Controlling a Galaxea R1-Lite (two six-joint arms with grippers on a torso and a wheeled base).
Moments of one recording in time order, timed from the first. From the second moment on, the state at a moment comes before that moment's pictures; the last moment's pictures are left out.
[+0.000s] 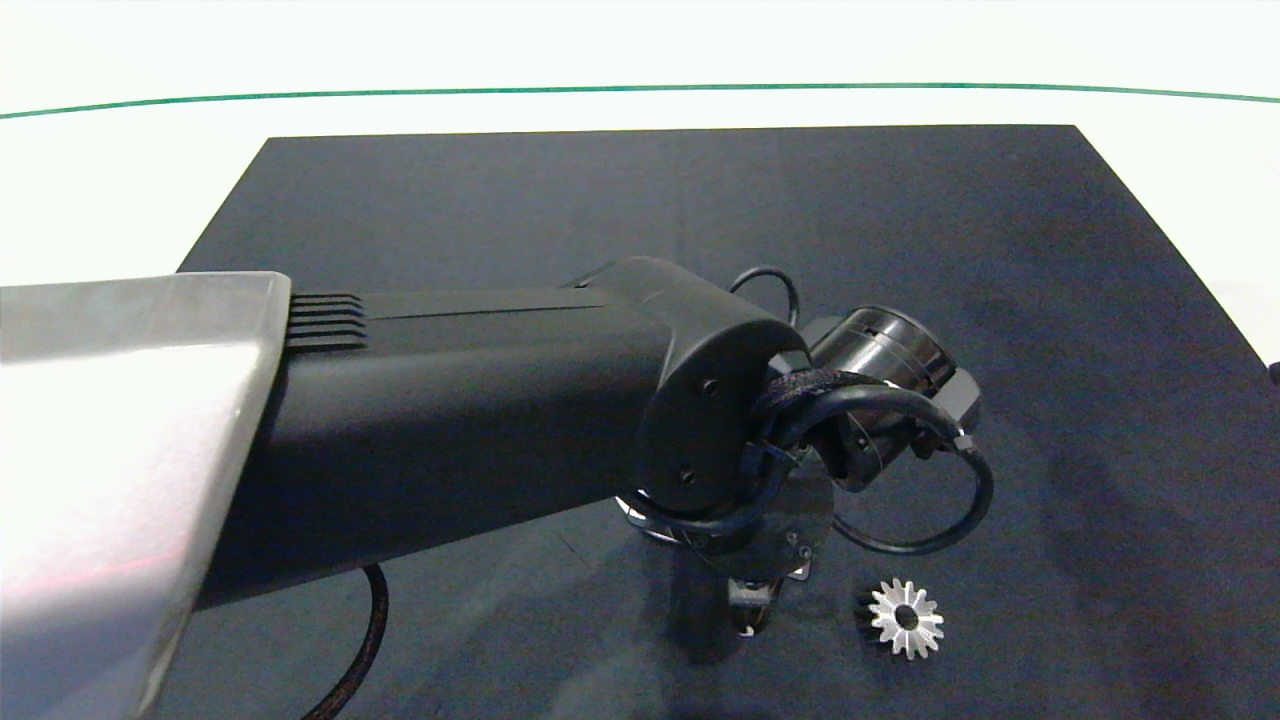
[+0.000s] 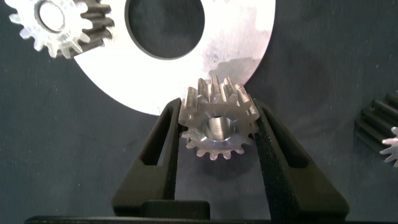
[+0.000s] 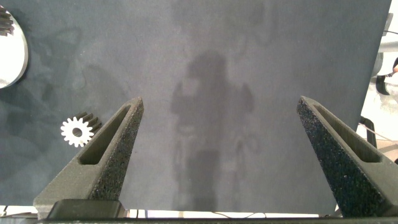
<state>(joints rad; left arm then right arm) -1.05 2.15 -2.00 0.91 0.54 -0.57 -0.14 1.25 -1.50 0.90 0.10 -0.14</state>
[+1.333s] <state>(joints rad) -1.03 2.12 -2.00 0.91 0.55 -0.58 -0.14 1.25 -1.50 0.90 0.10 -0.14</state>
